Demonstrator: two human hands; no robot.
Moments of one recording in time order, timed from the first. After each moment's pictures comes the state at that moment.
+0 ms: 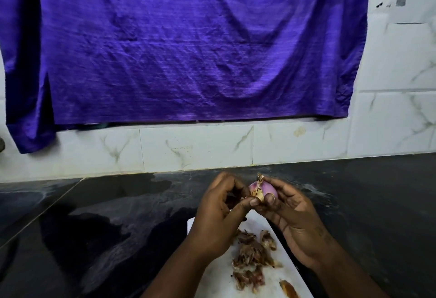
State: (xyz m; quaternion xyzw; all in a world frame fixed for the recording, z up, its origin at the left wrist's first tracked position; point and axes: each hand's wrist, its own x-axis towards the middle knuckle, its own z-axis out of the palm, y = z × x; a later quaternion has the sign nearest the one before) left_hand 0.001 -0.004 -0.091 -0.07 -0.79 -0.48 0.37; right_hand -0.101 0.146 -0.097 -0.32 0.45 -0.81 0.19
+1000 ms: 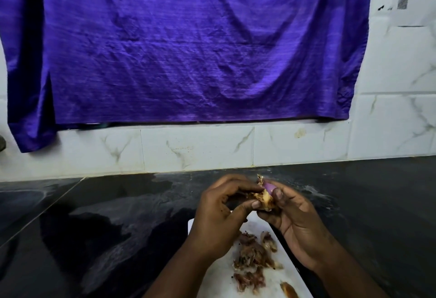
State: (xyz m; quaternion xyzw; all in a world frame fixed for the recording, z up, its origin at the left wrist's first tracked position) left_hand 0.001 0.000 -0.085 -0.09 -0.77 -0.48 0.40; right_hand -0.105 0.147 -0.100 -0.32 0.45 -0.80 0.21
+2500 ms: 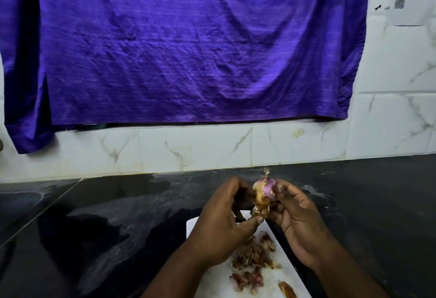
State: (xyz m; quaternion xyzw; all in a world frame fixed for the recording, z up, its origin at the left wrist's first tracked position) left_hand 0.009 0.004 -0.084 -0.04 -0.85 -0.42 0.31; right_hand -0.111 0.147 -0.101 -0.29 0.44 -0.83 0.19
